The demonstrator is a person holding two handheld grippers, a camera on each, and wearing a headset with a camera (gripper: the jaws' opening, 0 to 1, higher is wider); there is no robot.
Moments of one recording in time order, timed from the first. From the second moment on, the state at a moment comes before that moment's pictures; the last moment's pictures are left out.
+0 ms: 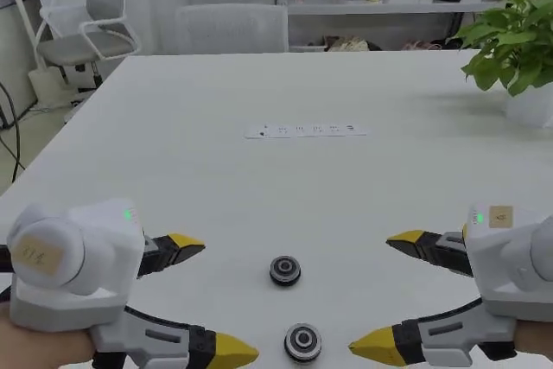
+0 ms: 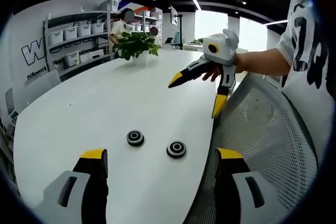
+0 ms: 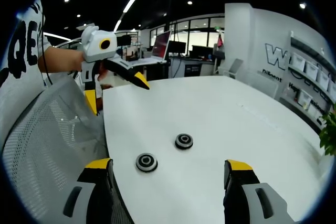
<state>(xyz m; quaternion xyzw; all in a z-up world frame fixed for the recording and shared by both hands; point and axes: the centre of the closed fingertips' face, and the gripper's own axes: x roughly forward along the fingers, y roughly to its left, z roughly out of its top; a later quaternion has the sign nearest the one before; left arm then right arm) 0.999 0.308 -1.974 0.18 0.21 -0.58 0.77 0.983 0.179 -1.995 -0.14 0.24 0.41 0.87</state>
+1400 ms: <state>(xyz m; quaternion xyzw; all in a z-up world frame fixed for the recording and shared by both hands) 1.006 0.292 -1.998 0.22 0.22 -0.60 0.74 0.988 0.189 -2.032 -0.20 0.26 0.48 0.82</state>
